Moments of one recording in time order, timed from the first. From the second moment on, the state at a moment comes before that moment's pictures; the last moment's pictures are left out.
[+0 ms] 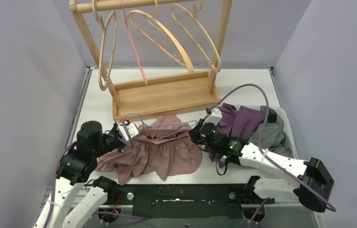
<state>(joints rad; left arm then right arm) -0.40 0.57 0.84 -0.67 0.38 0.50 0.96 1.17 0.69 -0.11 0.39 0.83</state>
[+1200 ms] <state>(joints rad) -0.40 0.81 0.95 -0.80 0.44 0.63 0.83 1.18 0.95 -0.22 0.03 0.55</state>
